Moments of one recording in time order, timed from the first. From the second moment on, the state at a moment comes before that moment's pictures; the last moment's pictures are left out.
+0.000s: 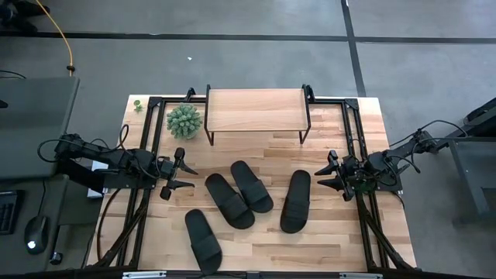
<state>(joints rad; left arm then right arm) -0.12 0.19 0.01 0.02 -0.02 0.02 0.46 0.02 0.01 0.05 0.28 0.25</state>
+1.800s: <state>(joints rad) -0.12 0.19 0.01 0.02 -0.02 0.02 0.46 0.02 0.01 0.05 0.28 0.25</state>
